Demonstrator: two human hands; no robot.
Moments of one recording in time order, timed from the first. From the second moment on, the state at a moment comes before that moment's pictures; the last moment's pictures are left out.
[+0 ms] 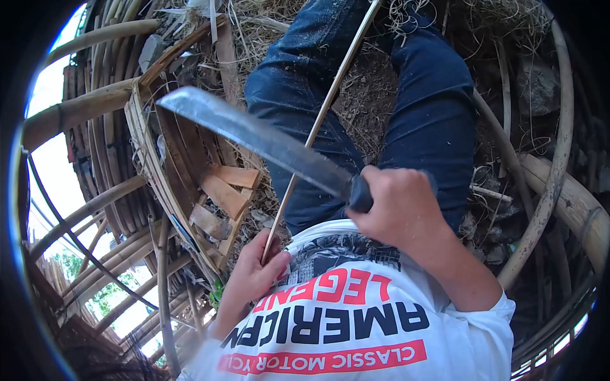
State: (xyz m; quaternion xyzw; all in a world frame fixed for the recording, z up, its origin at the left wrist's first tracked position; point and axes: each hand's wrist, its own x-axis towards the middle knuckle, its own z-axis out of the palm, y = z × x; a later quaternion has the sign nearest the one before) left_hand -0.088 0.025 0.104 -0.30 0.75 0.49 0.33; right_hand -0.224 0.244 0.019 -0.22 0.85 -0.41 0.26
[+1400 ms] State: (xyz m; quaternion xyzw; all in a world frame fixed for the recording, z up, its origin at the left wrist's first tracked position) left_hand -0.088 0.059 0.076 -0.24 0.77 0.48 0.34; right_hand -0.203 0.251 0.030 -0.28 0.88 -0.32 0.23
